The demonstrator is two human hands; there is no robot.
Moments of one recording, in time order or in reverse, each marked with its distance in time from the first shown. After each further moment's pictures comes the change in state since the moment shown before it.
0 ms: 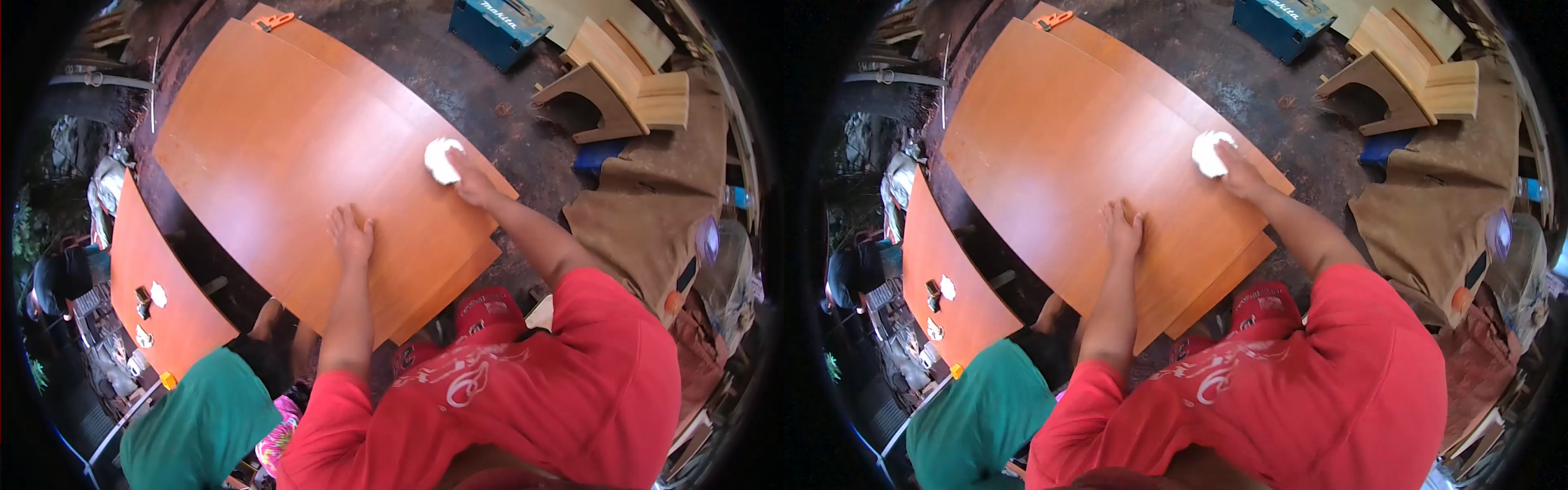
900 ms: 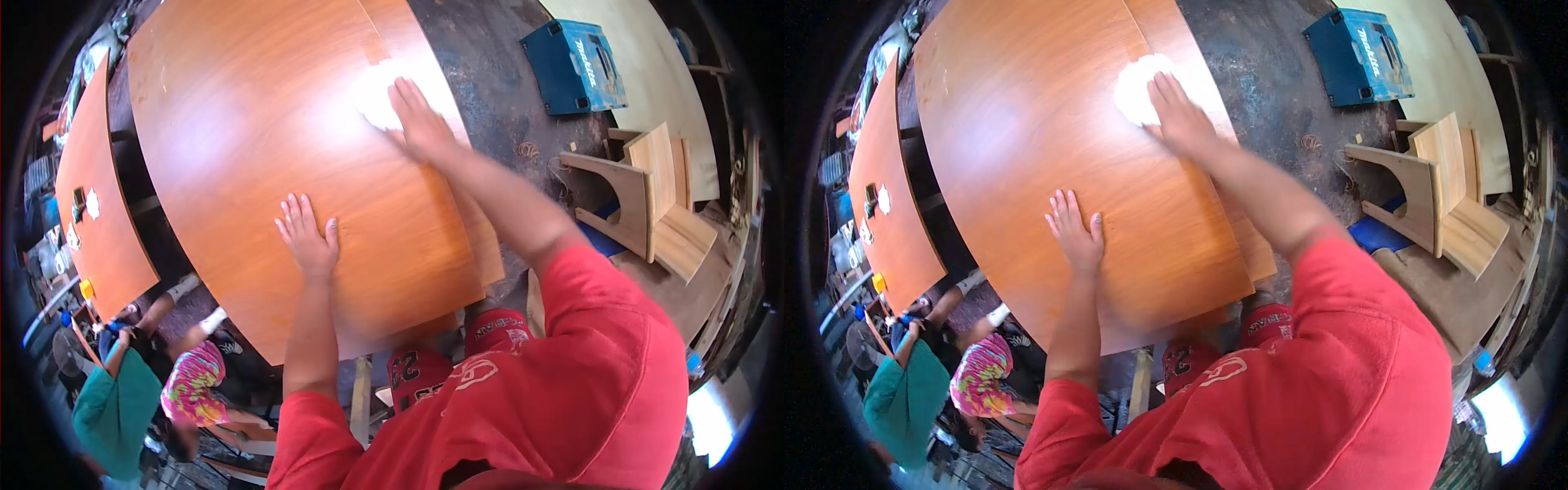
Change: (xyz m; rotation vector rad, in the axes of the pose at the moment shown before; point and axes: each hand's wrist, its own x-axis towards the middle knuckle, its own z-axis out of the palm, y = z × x) left_hand 0.041 0.009 0.051 0.052 0.367 -0.117; right_hand 0.248 -0.035 0.032 -0.270 -0.208 -0.374
